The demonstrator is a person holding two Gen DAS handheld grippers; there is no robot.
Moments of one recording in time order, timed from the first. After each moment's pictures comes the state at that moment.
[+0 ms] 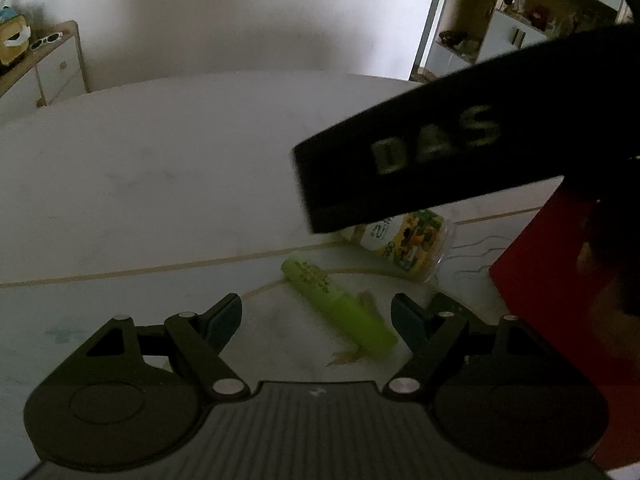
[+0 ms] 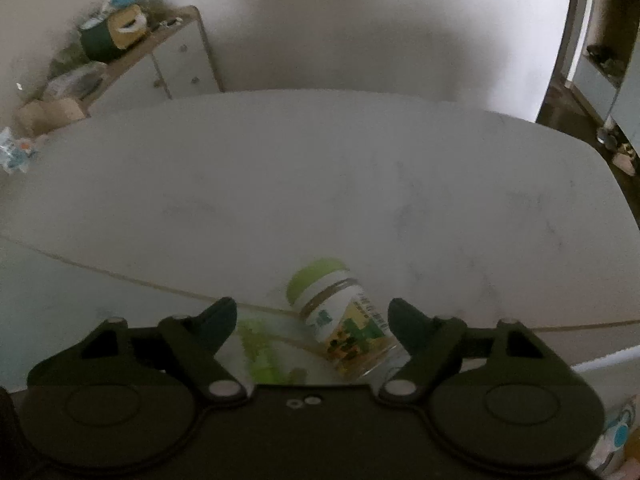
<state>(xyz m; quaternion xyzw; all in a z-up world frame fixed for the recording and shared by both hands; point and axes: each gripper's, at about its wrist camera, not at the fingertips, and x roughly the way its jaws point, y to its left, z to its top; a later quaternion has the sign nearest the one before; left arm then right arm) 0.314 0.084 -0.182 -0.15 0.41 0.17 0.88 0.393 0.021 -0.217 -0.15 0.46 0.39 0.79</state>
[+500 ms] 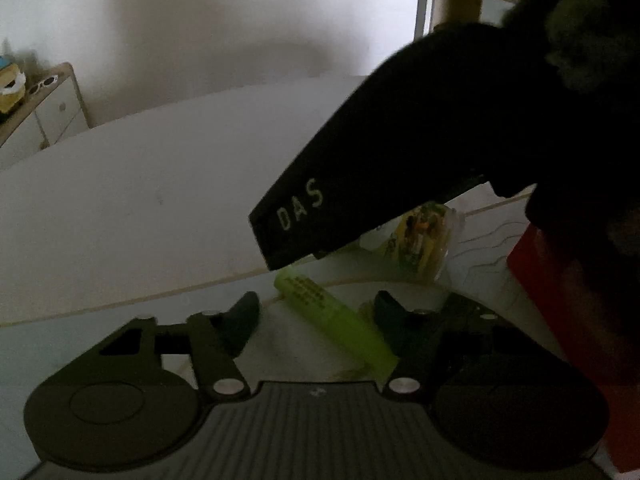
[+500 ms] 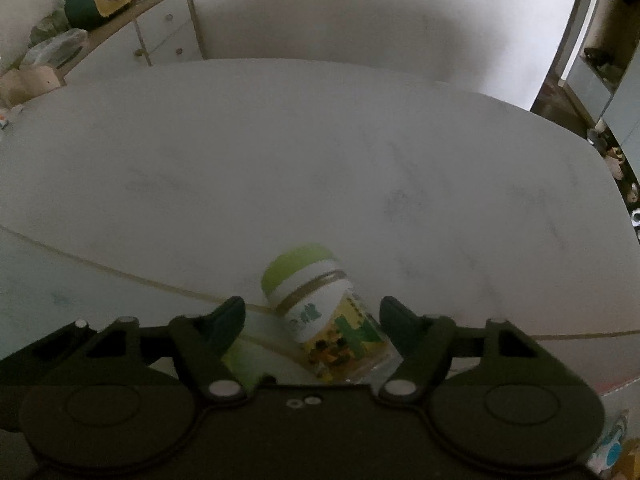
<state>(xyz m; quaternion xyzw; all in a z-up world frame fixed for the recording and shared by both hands) 0.316 0.064 -0.190 -0.08 0.41 0.18 0.89 0.400 0.033 -0.240 -0.20 0.47 0.36 0.78</state>
